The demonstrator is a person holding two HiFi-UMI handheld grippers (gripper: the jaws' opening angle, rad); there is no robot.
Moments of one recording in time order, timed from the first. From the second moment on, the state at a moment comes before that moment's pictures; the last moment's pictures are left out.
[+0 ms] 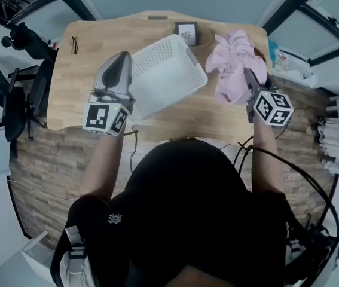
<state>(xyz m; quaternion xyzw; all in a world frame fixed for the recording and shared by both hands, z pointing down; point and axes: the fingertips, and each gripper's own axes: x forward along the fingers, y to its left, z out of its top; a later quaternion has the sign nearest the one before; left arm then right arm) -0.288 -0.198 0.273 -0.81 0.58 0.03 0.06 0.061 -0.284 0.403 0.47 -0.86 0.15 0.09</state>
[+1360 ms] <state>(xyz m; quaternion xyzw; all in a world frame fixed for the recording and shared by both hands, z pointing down) -0.414 -0.083 0.262 -0.69 0.71 0.03 0.09 -0.140 -0.268 0.338 0.28 -0.95 0.10 0.07</state>
